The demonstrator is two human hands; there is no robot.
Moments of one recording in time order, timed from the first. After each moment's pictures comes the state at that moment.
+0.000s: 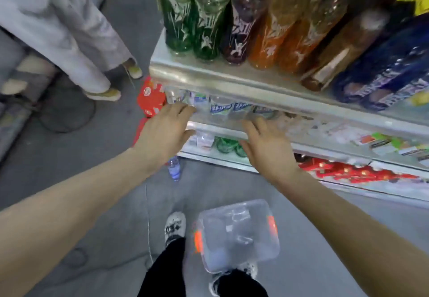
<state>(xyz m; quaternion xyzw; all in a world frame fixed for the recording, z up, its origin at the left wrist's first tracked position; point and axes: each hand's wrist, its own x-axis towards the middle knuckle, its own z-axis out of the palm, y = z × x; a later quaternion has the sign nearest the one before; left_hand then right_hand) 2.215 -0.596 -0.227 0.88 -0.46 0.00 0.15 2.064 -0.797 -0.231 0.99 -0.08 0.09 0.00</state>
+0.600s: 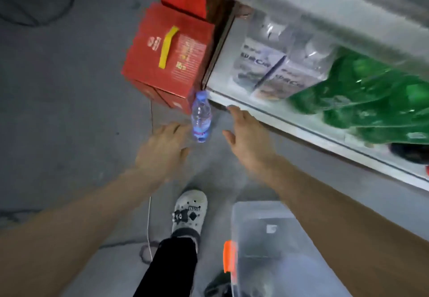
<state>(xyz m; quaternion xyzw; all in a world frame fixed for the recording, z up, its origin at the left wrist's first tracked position) 2.232 -0.484 -0.733 0.93 -0.31 -0.18 0.10 2.186 -0.687 -0.743 0.97 -0.11 -0.12 -0.20</state>
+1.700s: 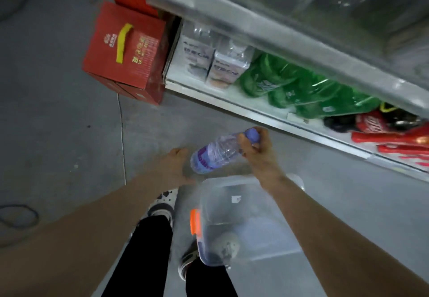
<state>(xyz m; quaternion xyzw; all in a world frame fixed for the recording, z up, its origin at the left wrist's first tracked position) 2.142 -0.551 -0.699 0.82 -0.21 -0.51 0.16 2.056 -0.757 -0.664 0.68 -0.45 -0.05 -0.57</state>
